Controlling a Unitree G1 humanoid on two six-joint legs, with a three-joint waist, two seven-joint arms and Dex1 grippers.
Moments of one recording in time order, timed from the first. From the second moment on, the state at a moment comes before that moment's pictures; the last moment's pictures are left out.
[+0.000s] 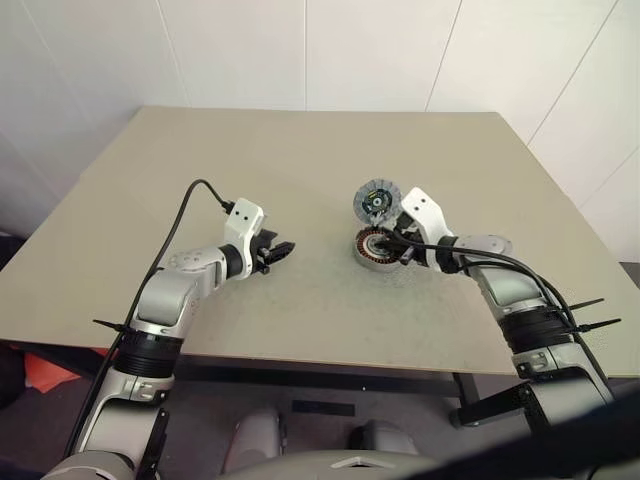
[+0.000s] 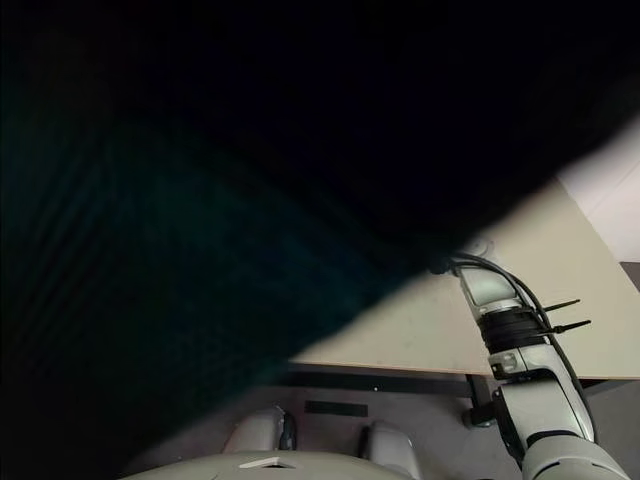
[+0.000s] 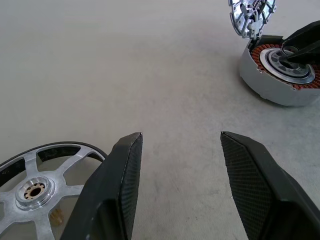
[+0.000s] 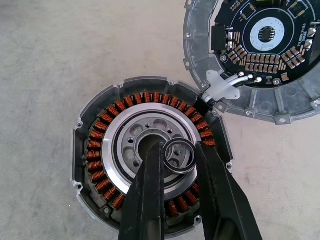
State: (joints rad) left arm -0.42 0.36 -0.07 -0.05 -0.31 0.75 -0.57; right arm -0.52 -0.54 0.15 0.26 0.05 0.45 0.81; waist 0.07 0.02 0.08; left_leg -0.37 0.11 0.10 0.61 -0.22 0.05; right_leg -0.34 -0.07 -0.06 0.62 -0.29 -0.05
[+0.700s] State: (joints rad) left arm -0.42 0.36 -0.07 -0.05 -0.31 0.75 -0.57; right arm -0.52 -0.50 0.14 0.20 0.06 0.49 0.80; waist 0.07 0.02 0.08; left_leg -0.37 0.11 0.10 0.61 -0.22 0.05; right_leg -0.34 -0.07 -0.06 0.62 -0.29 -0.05
